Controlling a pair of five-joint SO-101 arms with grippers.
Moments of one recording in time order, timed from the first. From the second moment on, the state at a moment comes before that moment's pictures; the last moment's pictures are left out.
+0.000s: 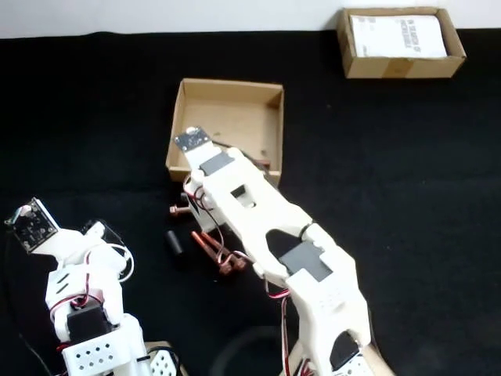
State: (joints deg) left arm -25.5 -103.6 96.1 48.3 25.5; right arm -43.0 27.5 -3.1 68.7 -3.1
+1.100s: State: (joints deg) left arm -21.8 -103.6 94.7 52.2 22.5; right arm -29.6 -13.5 -14.8 100.4 -9.3
